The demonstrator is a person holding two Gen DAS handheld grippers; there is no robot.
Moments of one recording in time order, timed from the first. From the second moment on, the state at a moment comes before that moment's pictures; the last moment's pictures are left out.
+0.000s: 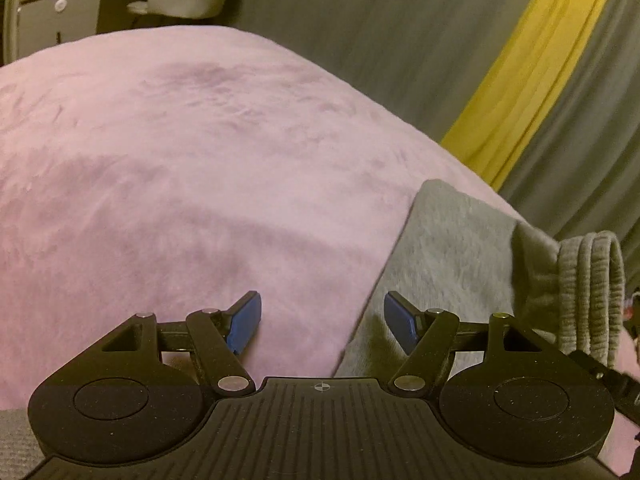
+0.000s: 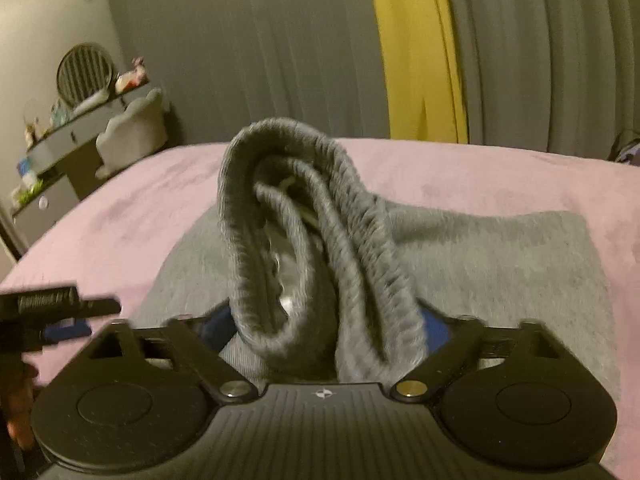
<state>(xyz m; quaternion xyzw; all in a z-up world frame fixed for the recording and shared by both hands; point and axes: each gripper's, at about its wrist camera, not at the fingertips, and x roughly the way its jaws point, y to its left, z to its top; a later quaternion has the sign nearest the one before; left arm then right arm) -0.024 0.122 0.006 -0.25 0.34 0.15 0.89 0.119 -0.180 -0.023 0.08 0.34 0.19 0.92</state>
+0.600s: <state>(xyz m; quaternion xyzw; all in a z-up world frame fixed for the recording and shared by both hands) -0.031 0.126 0.007 -0.28 0.31 0.19 0.89 0.155 -0.185 -0.004 0.16 0.40 0.16 0.89</state>
